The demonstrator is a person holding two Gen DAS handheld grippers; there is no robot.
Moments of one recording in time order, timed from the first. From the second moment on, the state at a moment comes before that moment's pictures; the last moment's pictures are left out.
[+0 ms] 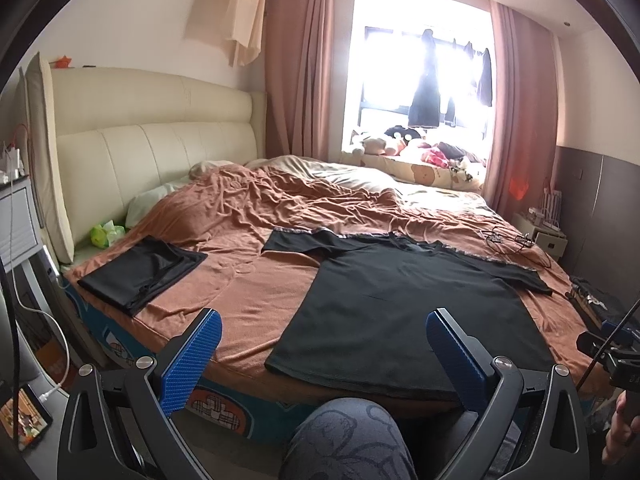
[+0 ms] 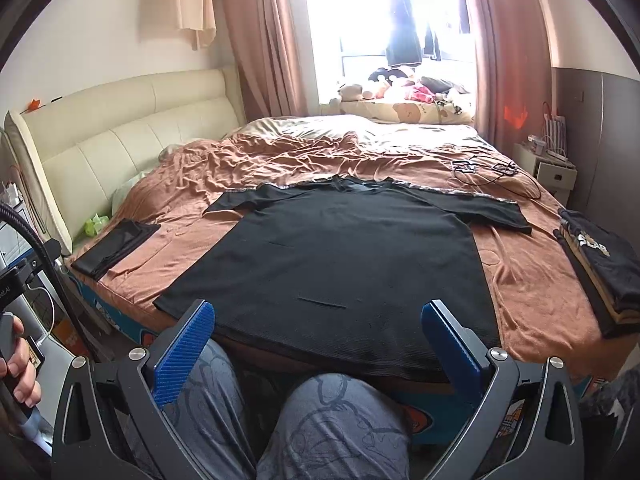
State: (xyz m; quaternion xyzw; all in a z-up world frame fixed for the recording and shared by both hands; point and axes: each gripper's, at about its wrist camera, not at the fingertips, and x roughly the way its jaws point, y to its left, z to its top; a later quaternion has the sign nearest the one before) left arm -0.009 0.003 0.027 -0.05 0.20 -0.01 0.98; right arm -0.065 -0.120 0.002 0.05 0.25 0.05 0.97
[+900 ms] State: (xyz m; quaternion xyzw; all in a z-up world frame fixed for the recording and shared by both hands) left arm 0.116 0.042 0.002 -0.07 0.26 0.01 0.96; right arm 0.080 -0.114 -0.012 0.07 0.28 0.06 0.96
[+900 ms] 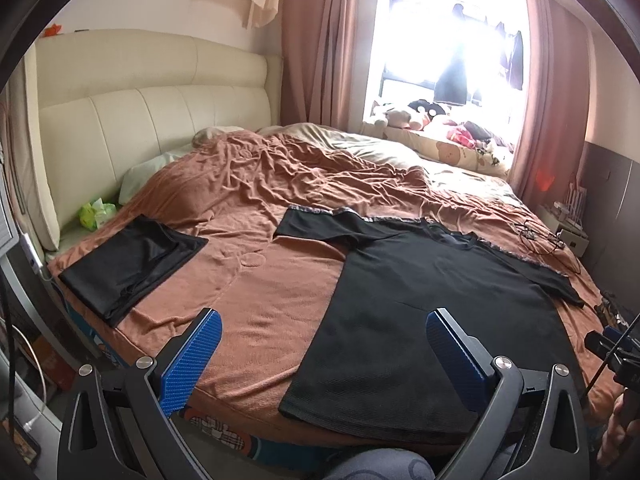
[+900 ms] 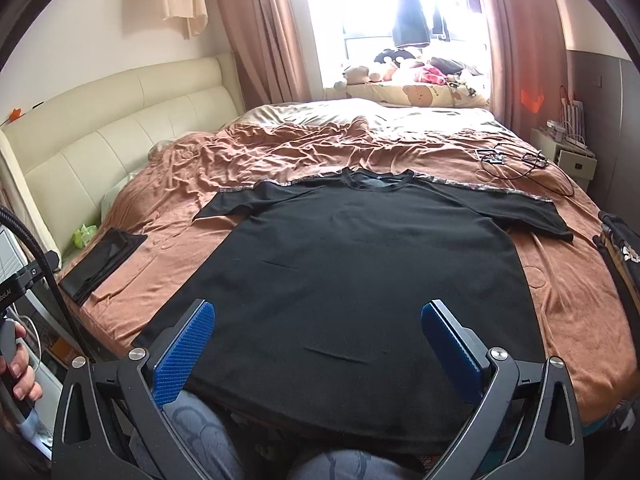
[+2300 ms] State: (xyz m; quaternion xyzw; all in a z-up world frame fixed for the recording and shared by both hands) left arm 0.451 0.126 -0.039 -0.06 0.35 -0.01 0.93; right arm 0.370 -0.088 -0.029 0.07 0.32 0.12 0.94
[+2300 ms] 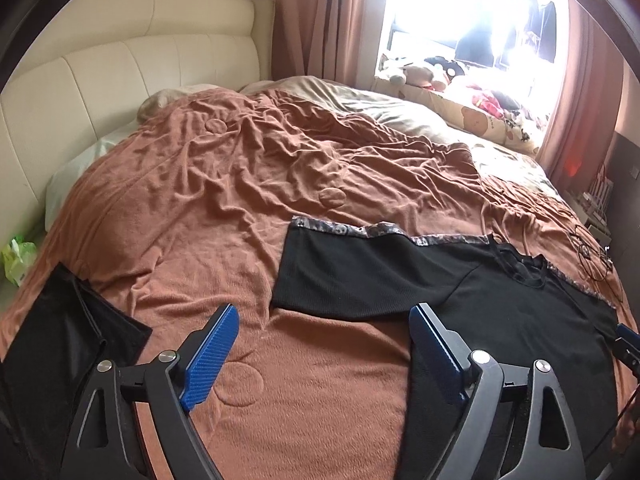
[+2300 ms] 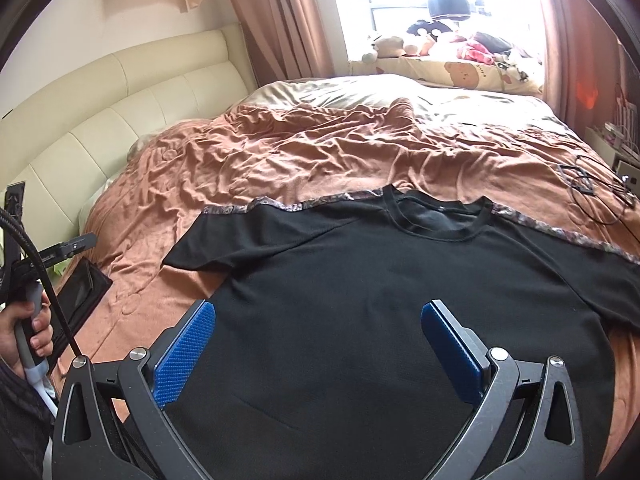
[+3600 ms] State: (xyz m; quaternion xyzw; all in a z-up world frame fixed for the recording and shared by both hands) left arm 0.664 0.170 -0.185 -0.09 0.52 -0.02 0.85; right arm 0.644 -0.001 -0.136 0.08 0.45 0.21 0.86
